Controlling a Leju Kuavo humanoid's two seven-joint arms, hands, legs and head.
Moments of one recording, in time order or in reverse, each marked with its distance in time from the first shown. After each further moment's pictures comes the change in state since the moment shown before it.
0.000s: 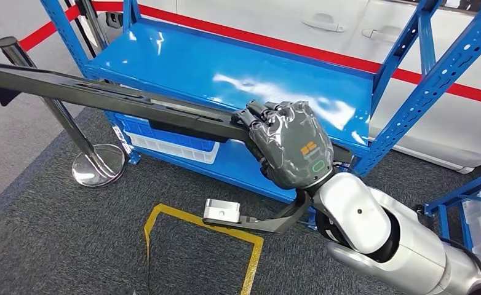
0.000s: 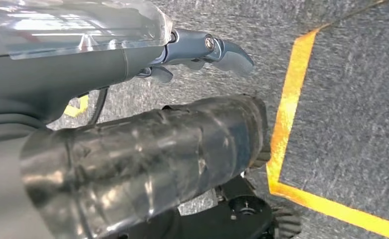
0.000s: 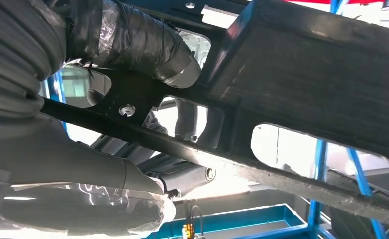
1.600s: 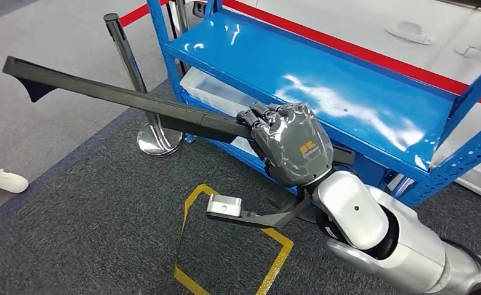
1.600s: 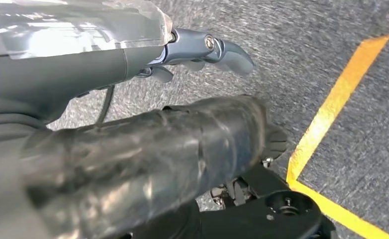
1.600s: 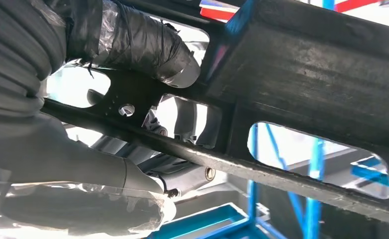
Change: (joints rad) left arm 0.003 0.016 -0.001 0.002 -0.020 -0.003 -0.001; right arm 0.009 0.001 -0.001 0.018 0.011 0.027 0.005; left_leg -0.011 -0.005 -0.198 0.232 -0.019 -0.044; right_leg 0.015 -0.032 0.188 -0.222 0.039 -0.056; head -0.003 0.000
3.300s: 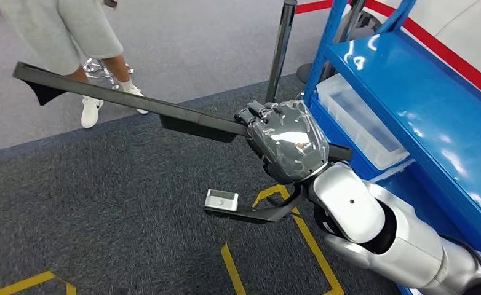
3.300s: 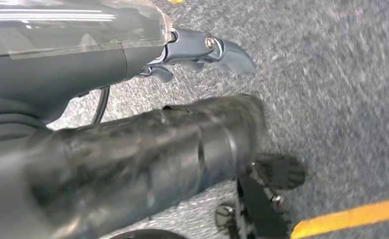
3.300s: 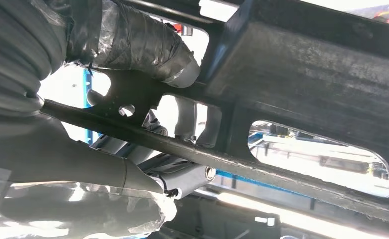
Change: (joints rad) left arm 0.000 0.011 -0.001 0.000 0.005 0.002 0.025; right arm -0.027 0.000 0.007 0.022 -0.035 0.038 0.006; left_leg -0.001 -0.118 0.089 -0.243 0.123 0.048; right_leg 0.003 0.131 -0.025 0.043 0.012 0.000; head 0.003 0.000
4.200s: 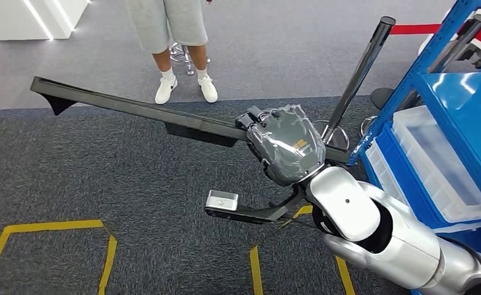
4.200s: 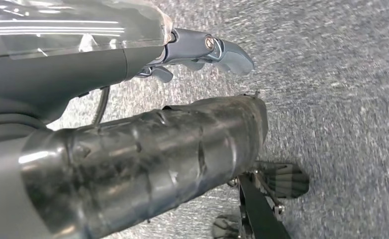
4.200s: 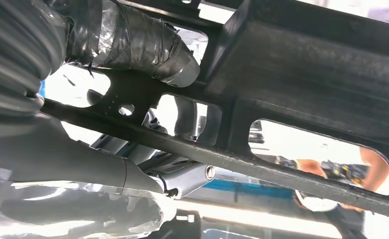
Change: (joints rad) left arm 0.001 0.018 0.000 0.001 0.004 0.016 0.010; right arm 0.003 0.002 0.019 0.028 -0.012 -0.001 -0.002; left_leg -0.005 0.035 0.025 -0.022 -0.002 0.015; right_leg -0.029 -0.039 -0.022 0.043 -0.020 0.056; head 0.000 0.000
